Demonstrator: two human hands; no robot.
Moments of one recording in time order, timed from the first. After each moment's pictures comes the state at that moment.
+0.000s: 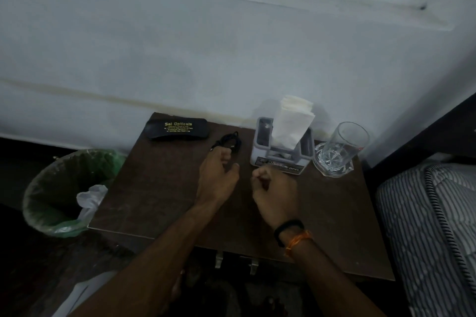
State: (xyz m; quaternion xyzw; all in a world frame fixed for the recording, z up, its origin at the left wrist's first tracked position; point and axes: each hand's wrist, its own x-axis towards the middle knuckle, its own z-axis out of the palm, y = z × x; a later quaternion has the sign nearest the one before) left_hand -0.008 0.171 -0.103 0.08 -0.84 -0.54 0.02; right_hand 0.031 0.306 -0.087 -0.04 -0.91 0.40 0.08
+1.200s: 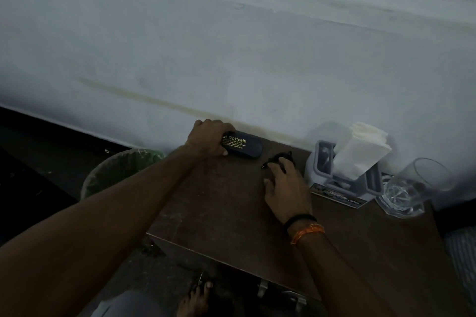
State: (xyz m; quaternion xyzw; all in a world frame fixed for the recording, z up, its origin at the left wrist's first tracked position) left_hand -0.127 0.000 -0.081 -0.10 -0.99 -0.11 -0.03; right_hand -0.040 0.231 -0.106 0.09 -0.99 0.15 0.00
